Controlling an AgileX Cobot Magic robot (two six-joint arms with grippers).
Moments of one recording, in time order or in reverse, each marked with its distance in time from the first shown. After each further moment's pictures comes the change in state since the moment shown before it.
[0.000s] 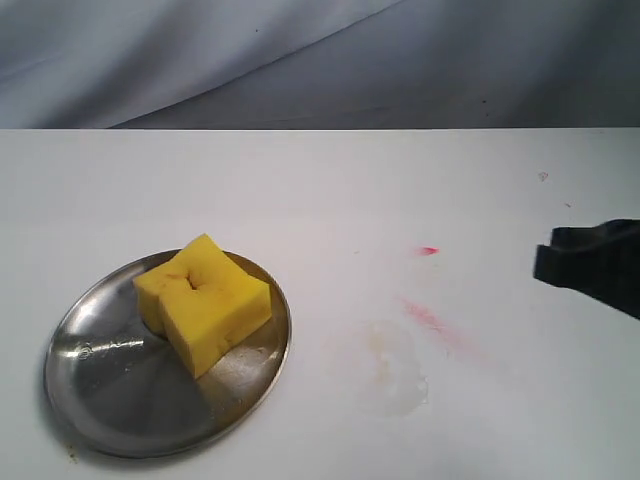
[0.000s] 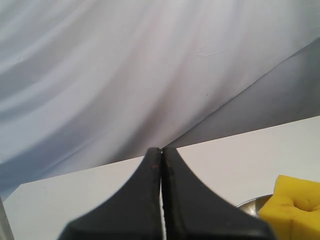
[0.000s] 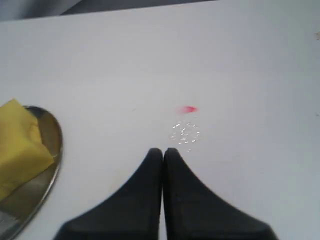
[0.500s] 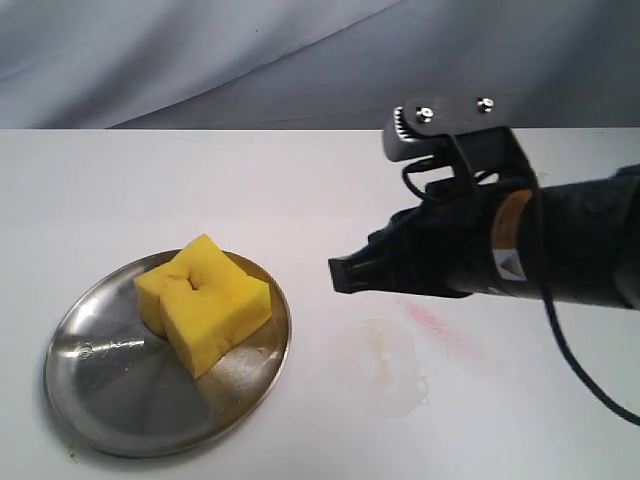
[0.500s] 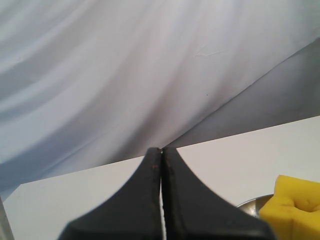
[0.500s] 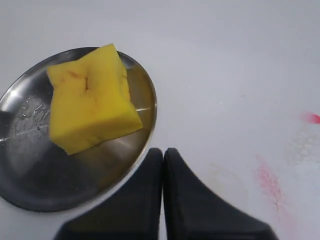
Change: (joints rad) left arm 0.000 0.000 0.000 0.000 0.000 0.000; right arm 0.336 0.391 -0.322 0.083 0.093 -0.110
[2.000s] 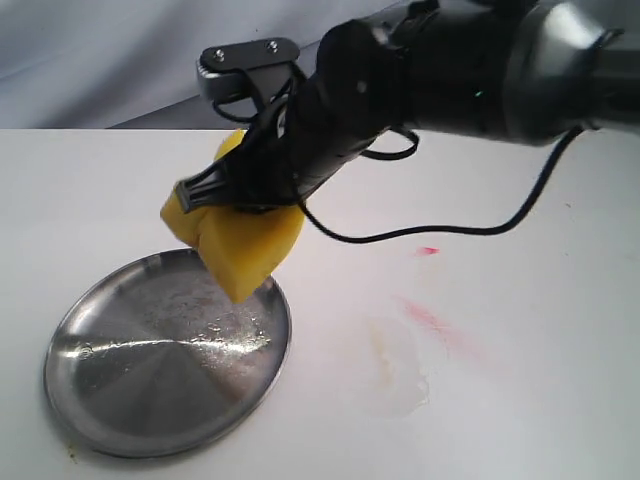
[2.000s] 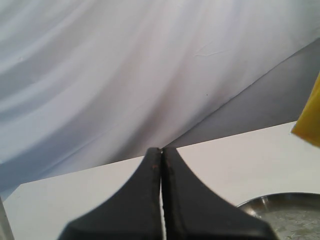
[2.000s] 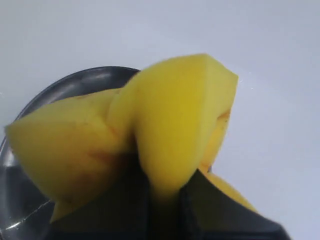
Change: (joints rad) left arm 0.000 0.000 0.000 0.000 0.000 0.000; right arm -0.017 0.574 -0.711 0.474 0.288 -0.583
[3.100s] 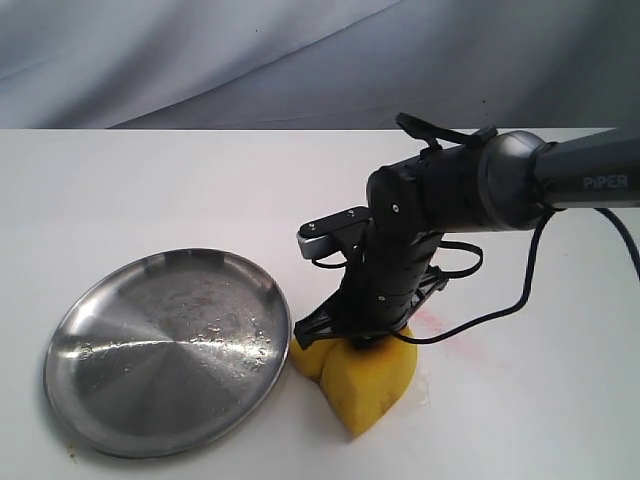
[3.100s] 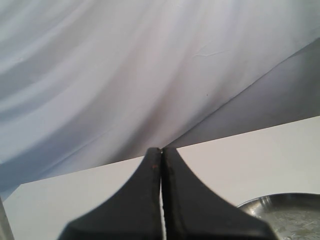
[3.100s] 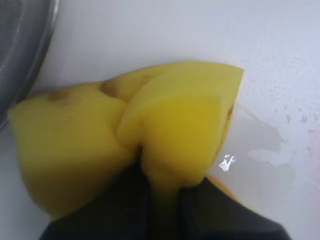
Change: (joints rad) left arm 0.000 0.000 0.000 0.000 0.000 0.000; right arm -0.102 0.158 0.270 0.010 0.146 -0.040
